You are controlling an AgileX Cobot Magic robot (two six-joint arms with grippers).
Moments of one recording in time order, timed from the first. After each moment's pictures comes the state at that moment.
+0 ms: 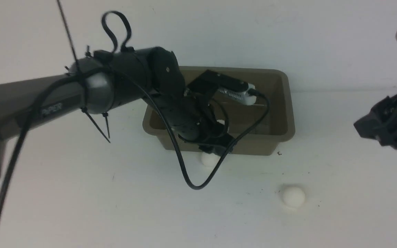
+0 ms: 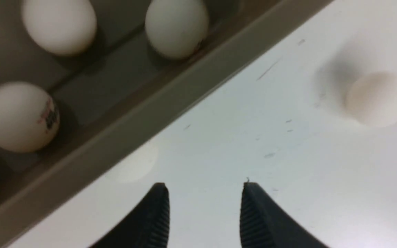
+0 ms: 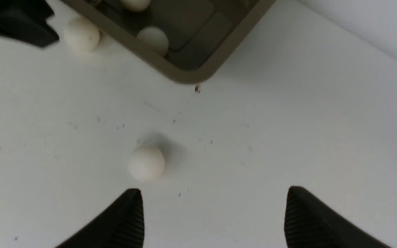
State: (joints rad) right arm 0.30 1.17 -1.14 0.01 1.08 -0.26; left arm -0.51 1.93 -1.52 -0.41 0.78 0.39
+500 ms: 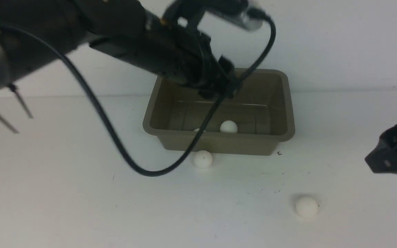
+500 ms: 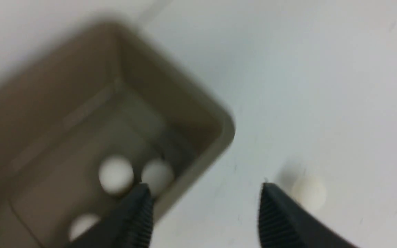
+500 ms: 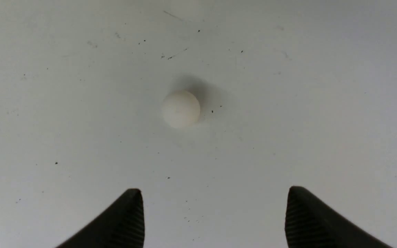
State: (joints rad) right arm 0.30 1.19 -1.13 0.04 1.25 -0.19; left arm -0.51 1.61 -1.52 -0.55 0.71 0.61
